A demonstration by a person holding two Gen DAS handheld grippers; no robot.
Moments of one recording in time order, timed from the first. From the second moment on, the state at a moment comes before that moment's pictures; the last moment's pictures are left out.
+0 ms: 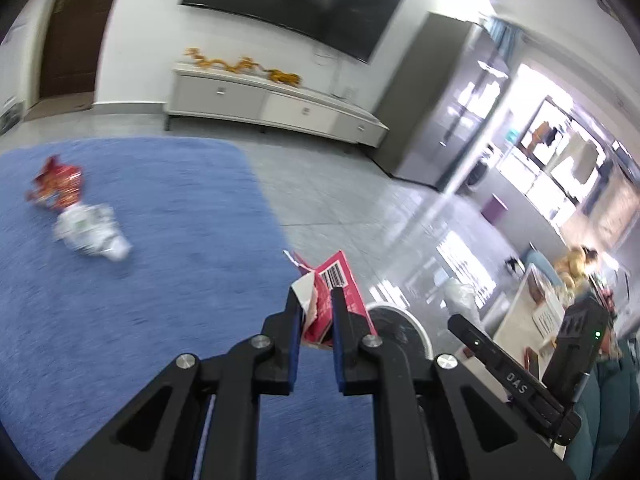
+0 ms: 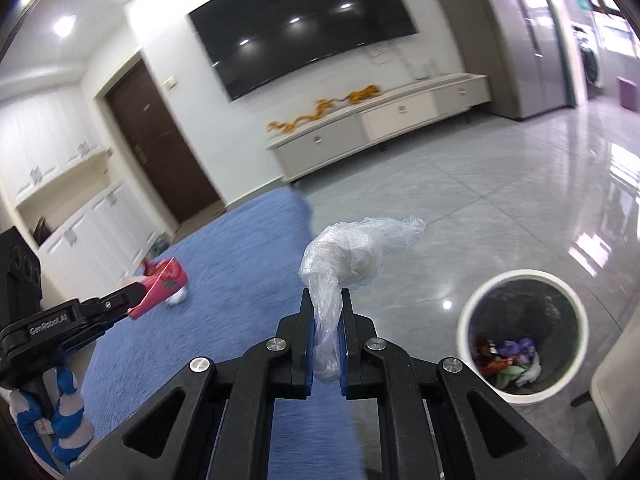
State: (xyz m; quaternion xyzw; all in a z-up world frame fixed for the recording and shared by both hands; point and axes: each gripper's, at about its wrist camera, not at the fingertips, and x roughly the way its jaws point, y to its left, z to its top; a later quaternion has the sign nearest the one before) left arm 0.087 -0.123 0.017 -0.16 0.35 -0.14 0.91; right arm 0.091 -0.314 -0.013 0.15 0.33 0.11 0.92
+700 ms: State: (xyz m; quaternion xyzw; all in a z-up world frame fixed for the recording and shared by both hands) left arm 0.231 -0.383 -0.066 -0.04 0.46 -0.24 0.85; right arm 0.132 -0.493 -0.123 0.30 0.36 -0.03 0.88
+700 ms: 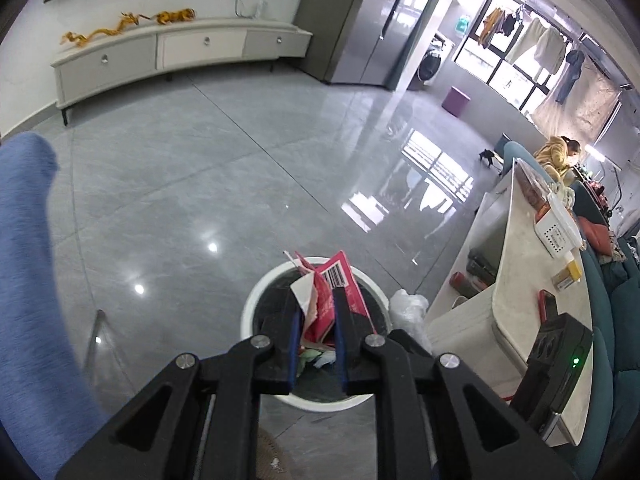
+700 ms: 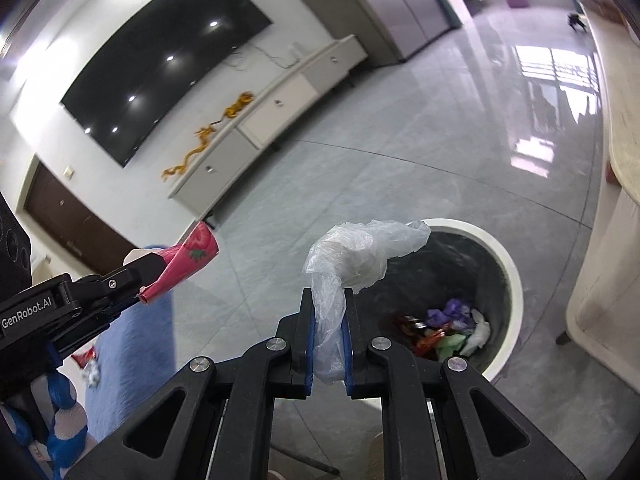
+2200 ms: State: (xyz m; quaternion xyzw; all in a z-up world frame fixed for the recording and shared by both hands) left arm 0.112 -0.268 0.011 -0.02 0.31 -0.09 0.95; right arm 0.085 -0.414 -0.013 0.21 0.29 -0.05 0.93
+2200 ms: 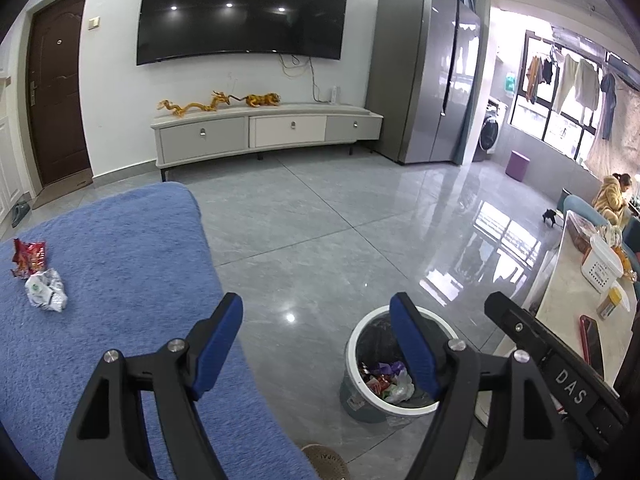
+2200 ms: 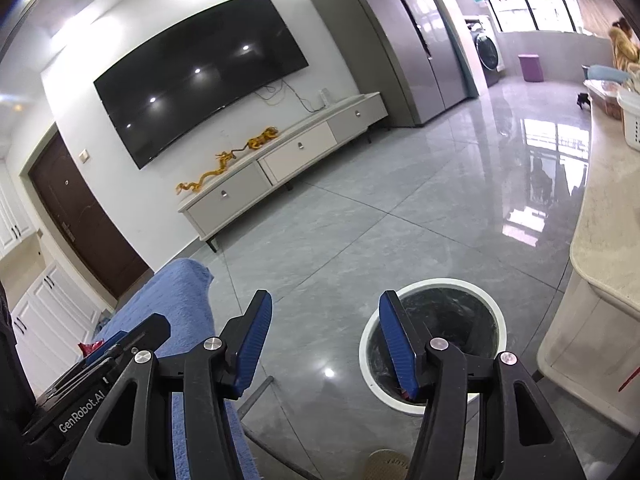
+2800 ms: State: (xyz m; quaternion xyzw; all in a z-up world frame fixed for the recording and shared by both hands) left arm 0.077 -0.218 0.030 -0.04 0.27 -0.04 0.96; right arm 0.074 -0.382 0.005 0.17 0.28 -0.03 0.94
